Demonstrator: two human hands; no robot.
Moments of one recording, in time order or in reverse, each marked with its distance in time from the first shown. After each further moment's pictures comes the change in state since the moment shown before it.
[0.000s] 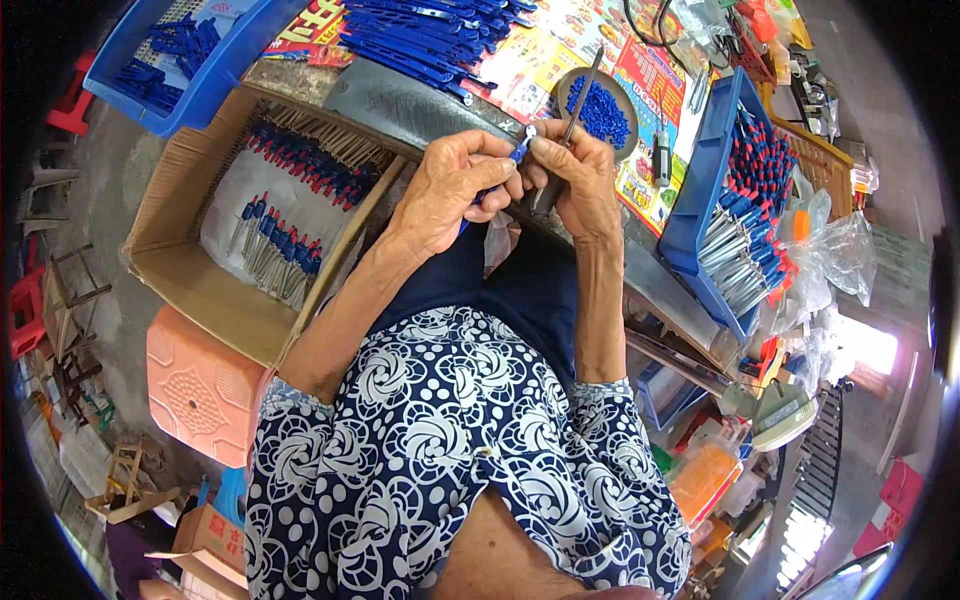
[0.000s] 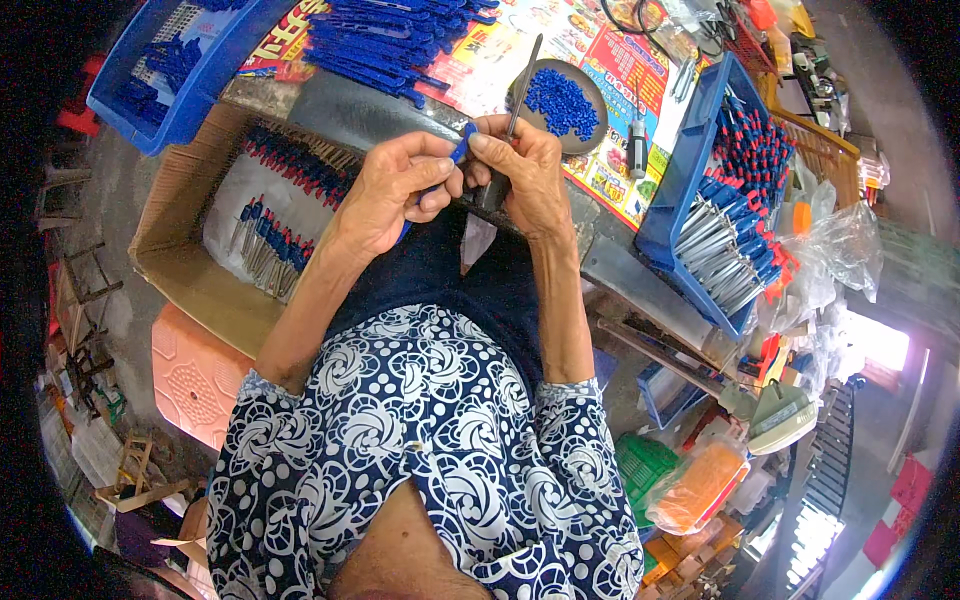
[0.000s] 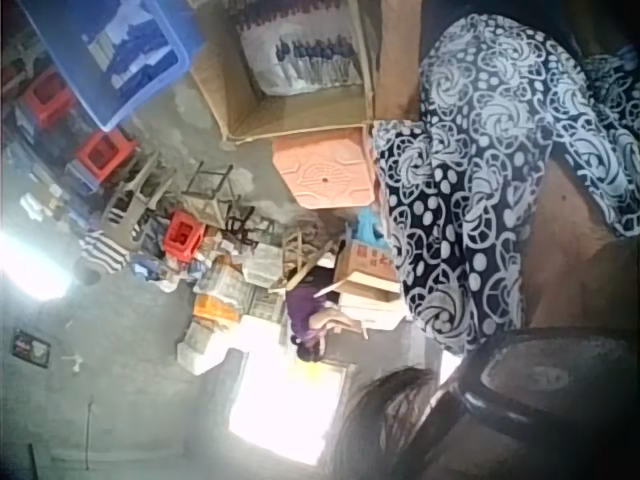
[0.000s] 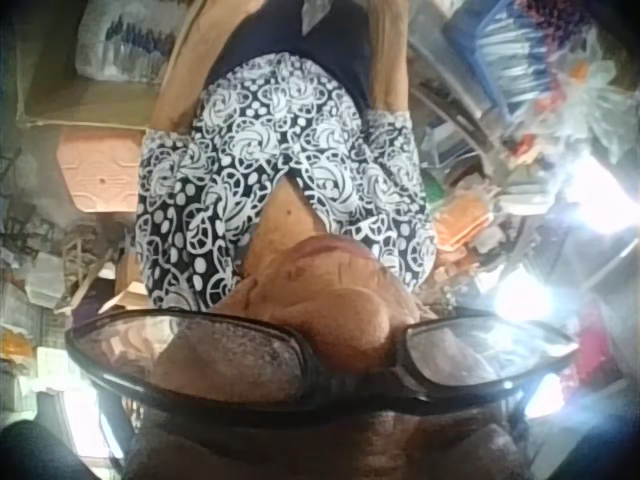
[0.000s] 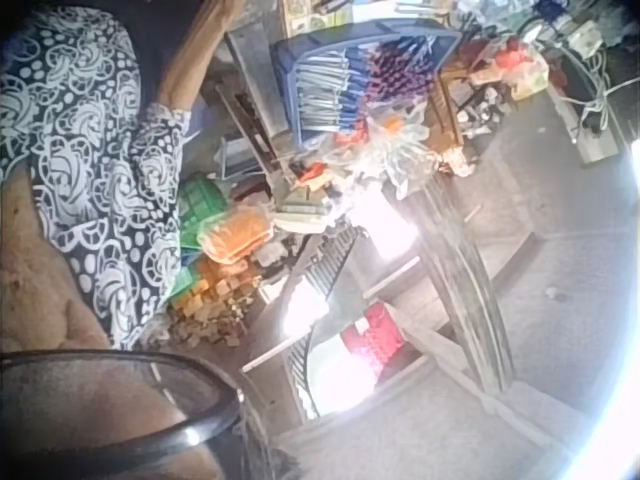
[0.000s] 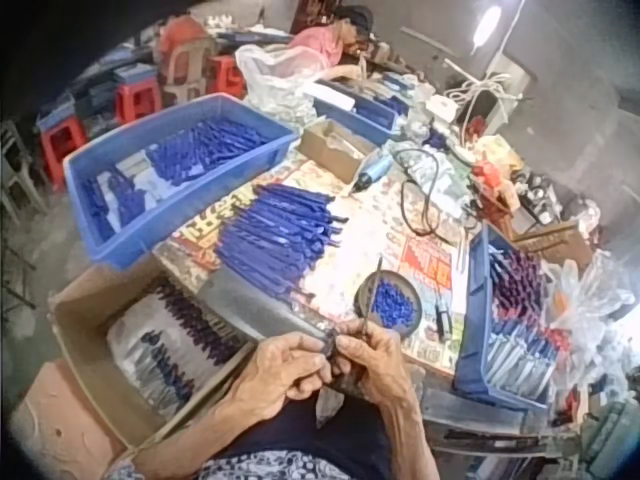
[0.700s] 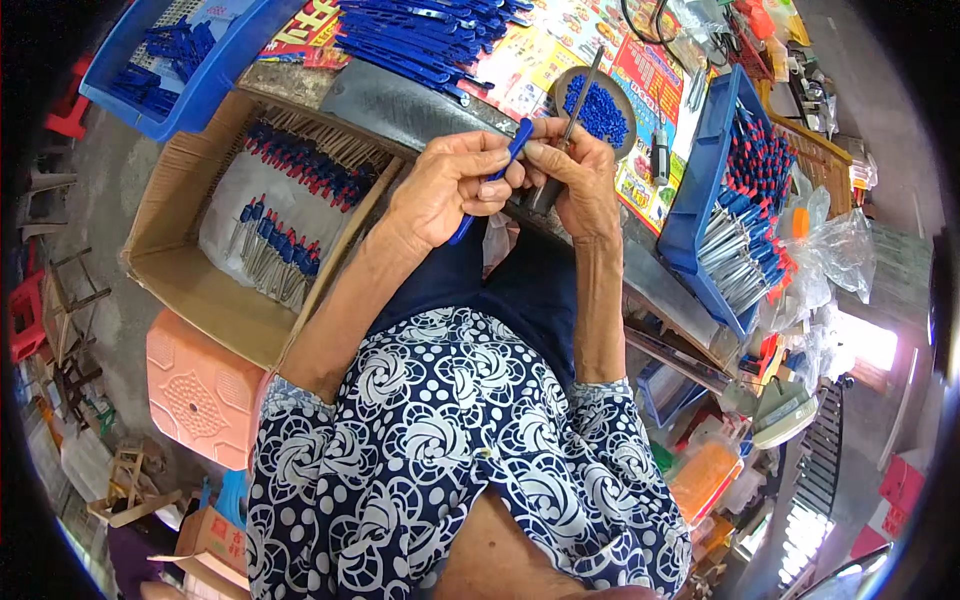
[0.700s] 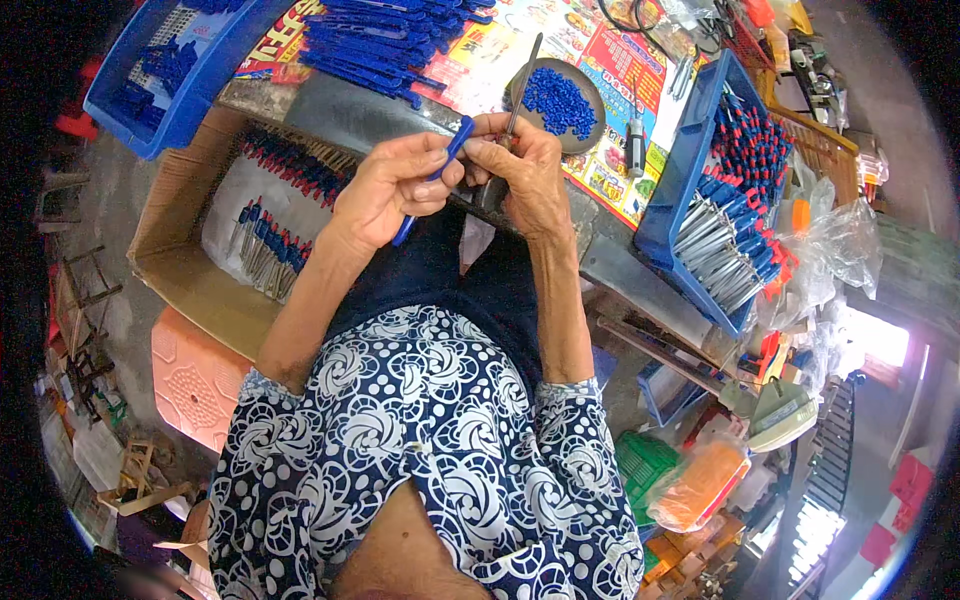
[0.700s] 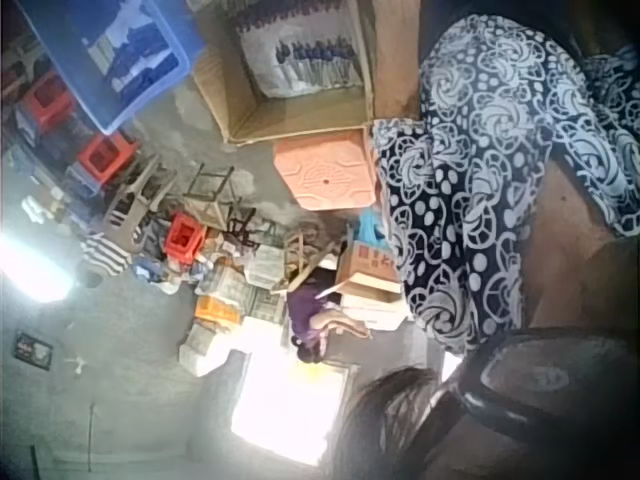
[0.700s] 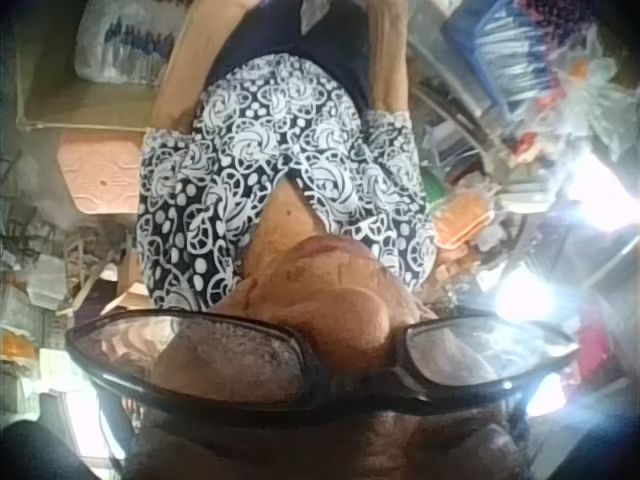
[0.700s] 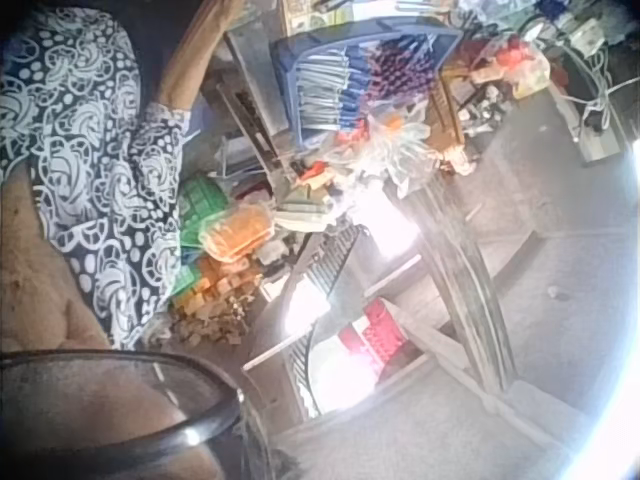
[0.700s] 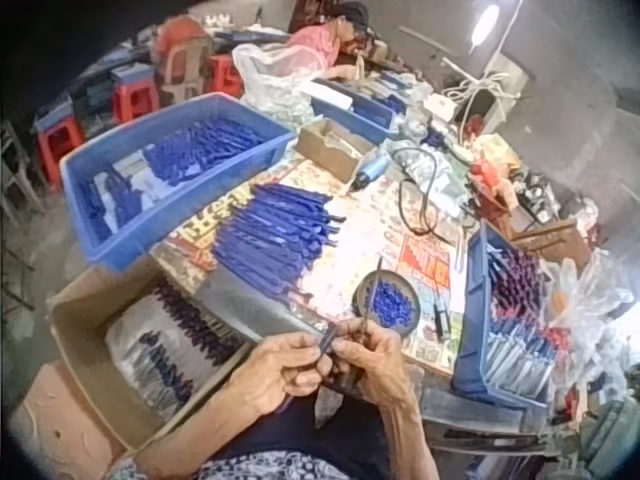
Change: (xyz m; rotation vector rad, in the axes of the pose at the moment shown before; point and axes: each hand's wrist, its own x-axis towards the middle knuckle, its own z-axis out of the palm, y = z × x) left_hand 0.010 0.000 -0.009 -0.240 -0.088 -0.145; right_hand 0.000 -0.003 -0.002 -0.039 0.027 0.008
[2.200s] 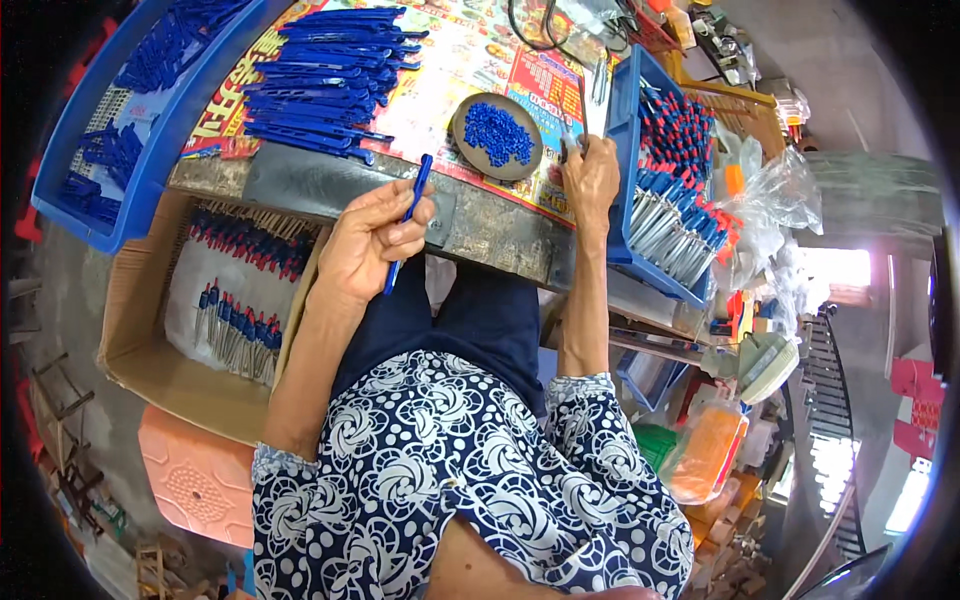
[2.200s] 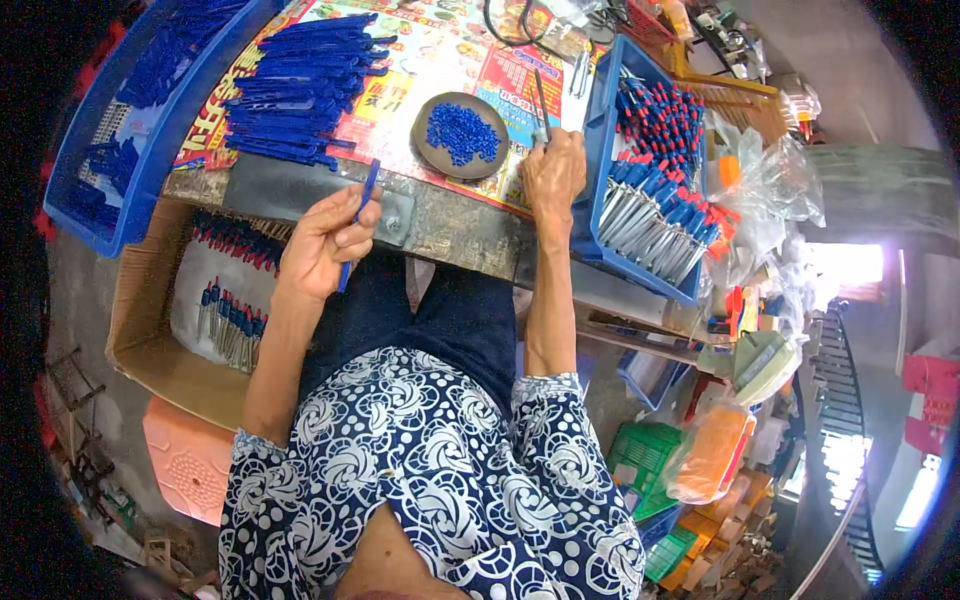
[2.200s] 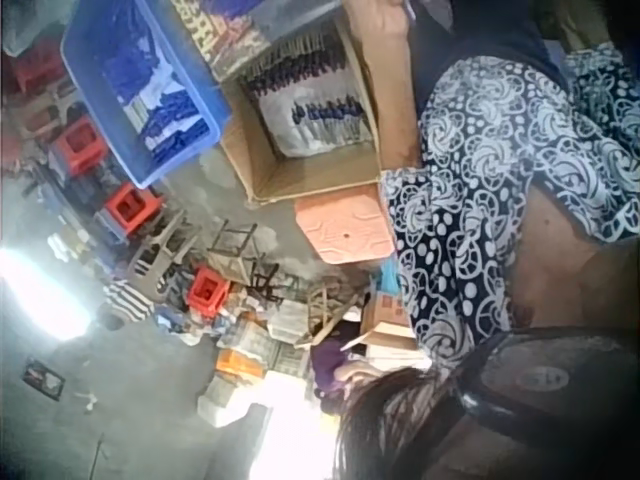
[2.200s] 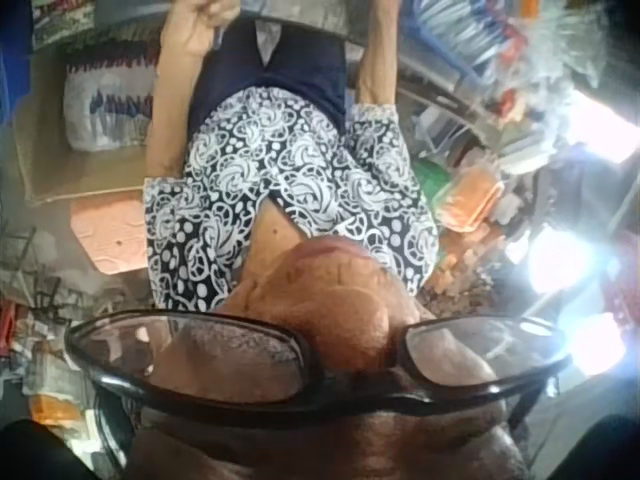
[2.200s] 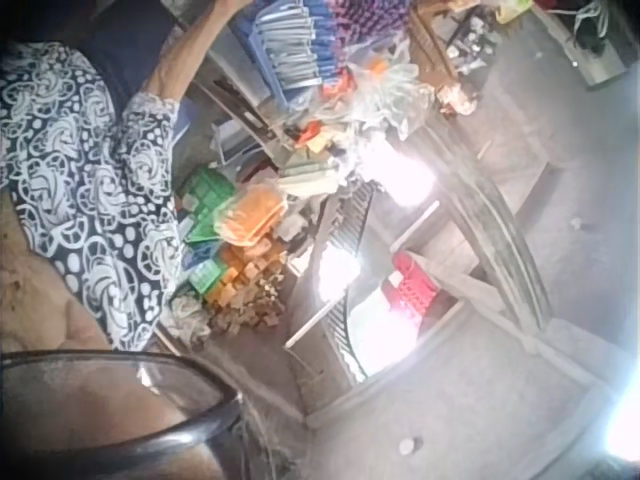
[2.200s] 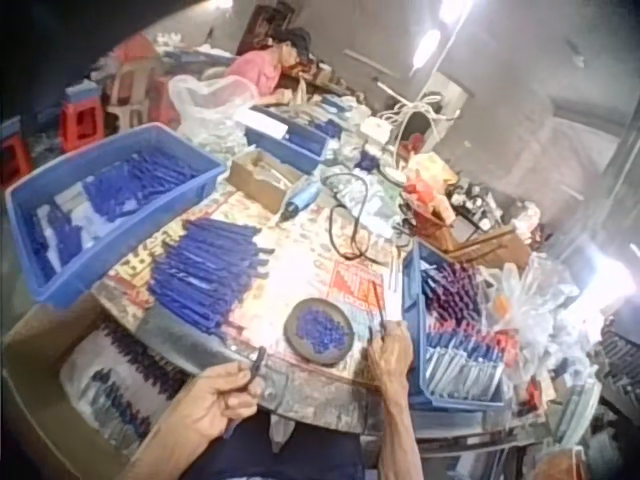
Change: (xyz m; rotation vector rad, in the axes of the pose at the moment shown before) left_hand 0.008 0.000 -0.007 -0.278 -0.184 -0.060; right_hand 0.014 -0.018 -0.115 -1.438 0.807 -0.331
